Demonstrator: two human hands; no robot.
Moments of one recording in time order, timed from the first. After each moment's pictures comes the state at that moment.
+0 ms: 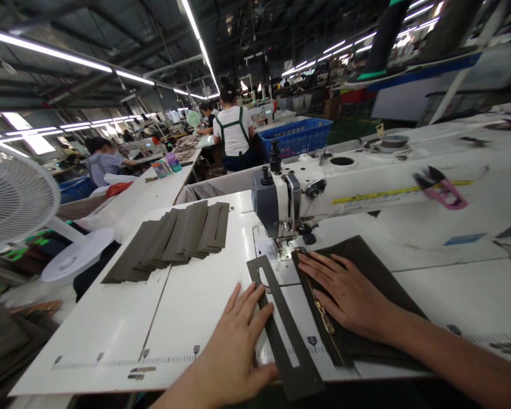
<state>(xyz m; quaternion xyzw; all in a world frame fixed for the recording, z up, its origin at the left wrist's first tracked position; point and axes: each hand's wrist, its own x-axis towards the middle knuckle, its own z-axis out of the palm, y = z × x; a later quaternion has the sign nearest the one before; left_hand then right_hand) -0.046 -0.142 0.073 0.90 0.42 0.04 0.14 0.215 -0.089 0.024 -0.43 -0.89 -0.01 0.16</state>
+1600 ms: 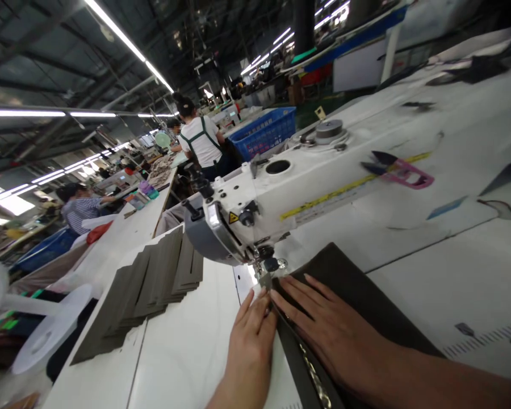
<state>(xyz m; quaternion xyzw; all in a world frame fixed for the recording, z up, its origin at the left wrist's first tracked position) 0.011 -0.080 0.042 0.92 0.30 0.24 -0.07 0.195 -0.103 0.009 -0.44 -0.86 -0.04 0.25</state>
